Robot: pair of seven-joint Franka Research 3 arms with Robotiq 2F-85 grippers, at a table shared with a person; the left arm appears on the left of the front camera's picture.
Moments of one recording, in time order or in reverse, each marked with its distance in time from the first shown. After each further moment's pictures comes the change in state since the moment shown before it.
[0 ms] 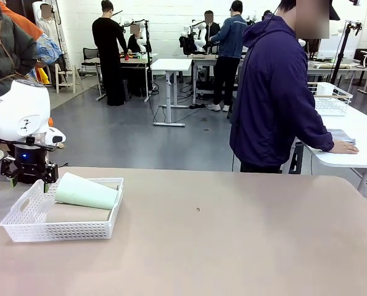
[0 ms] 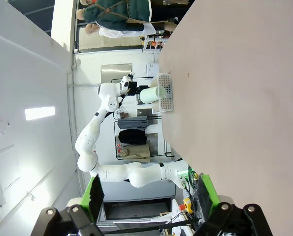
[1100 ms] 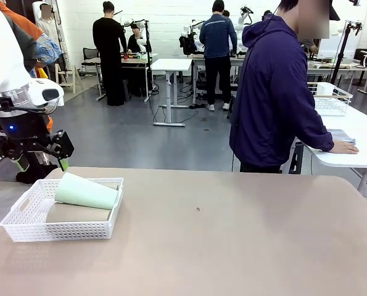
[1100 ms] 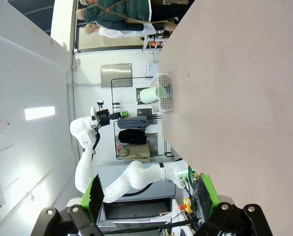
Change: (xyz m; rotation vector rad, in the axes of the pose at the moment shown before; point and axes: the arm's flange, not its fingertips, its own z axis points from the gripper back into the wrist) left arm -0.188 -0.057 0.185 -0.266 -0.218 -0.024; right arm 0.000 0.000 0.000 -0.001 0.001 0.000
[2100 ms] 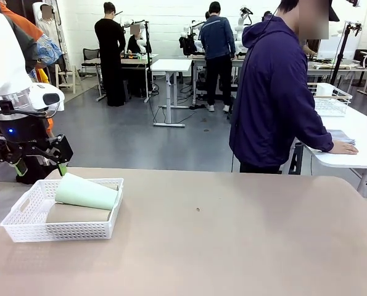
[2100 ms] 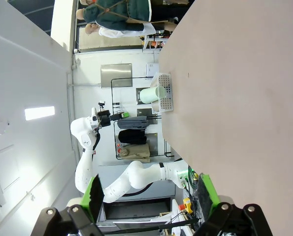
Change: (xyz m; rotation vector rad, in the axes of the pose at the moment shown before) left arm -0.004 0.000 -0.003 0.010 0.027 -0.002; right arm 0.000 0.000 0.000 0.000 0.000 0.000
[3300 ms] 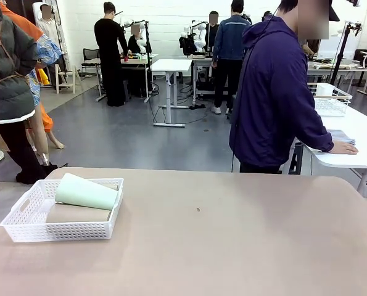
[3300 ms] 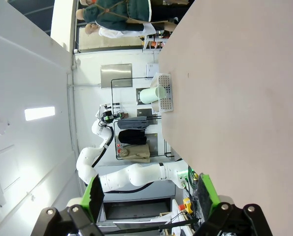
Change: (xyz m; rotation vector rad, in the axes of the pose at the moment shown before) left arm 0.005 0.319 -0.009 -1.168 -0.025 0.023; right arm 0.000 0.000 0.000 0.000 -0.001 -0.001
